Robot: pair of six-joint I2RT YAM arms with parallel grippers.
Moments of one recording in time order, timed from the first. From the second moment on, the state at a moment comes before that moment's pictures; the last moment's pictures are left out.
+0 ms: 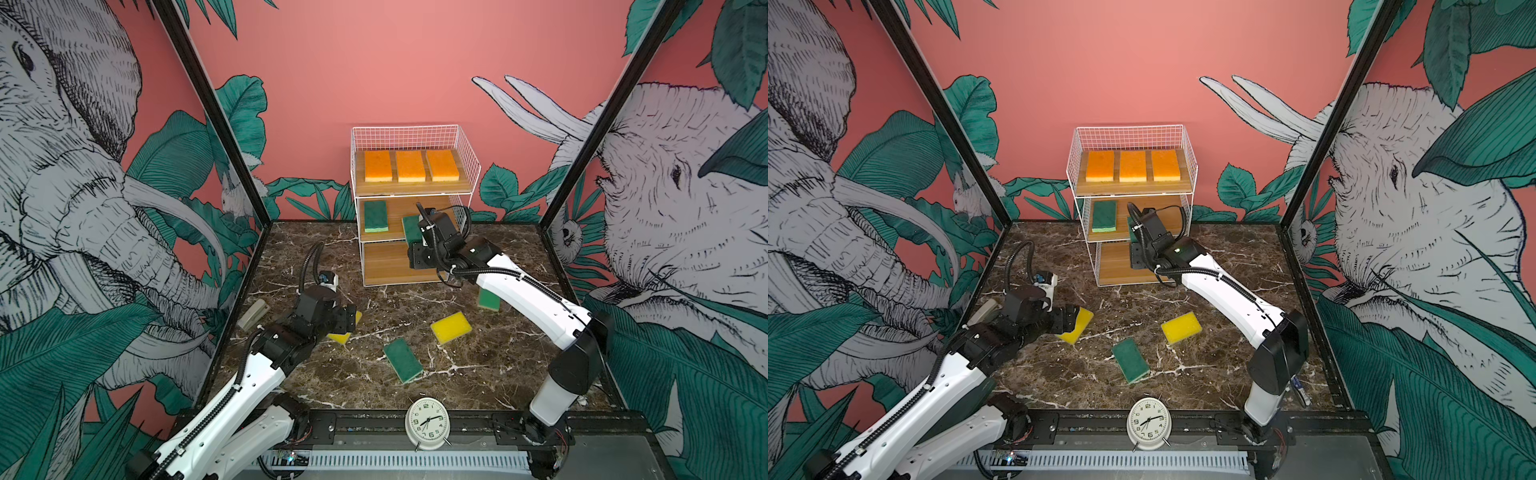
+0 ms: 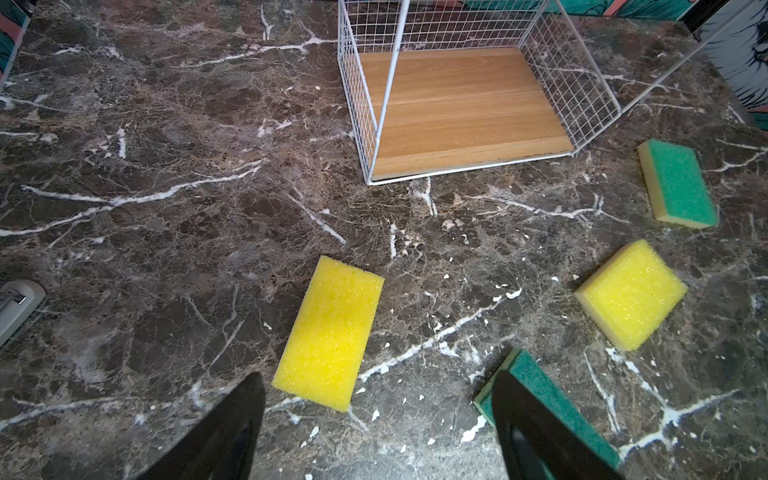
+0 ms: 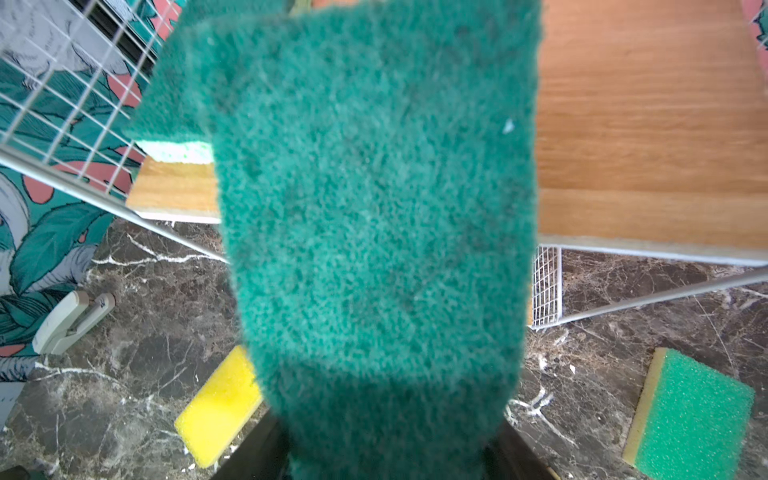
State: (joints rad) left arm -0.57 0.83 0.77 -0.66 -0.18 -0.36; right arm 0.75 1.72 1.73 -0.76 0.24 0.45
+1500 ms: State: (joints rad) left arm -0.57 0.89 0.77 -0.59 -0.20 -0.34; right arm 0.73 1.79 1.70 -0.45 0.37 0.40
